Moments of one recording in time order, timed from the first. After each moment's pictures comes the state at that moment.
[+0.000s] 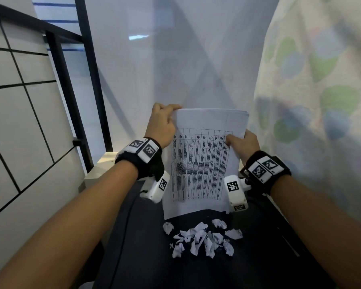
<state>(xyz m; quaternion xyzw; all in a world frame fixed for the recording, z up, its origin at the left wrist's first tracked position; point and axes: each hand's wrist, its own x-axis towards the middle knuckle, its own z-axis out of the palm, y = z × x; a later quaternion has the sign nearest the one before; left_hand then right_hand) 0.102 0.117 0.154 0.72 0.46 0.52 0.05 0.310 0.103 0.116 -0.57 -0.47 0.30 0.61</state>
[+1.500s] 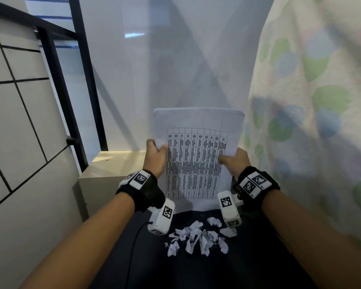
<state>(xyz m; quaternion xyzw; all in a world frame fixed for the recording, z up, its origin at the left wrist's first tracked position) 0.109 0.102 0.082 0.55 0.51 0.58 0.32 0.316 0.100 0.070 -0.60 -0.49 0.30 0.55</state>
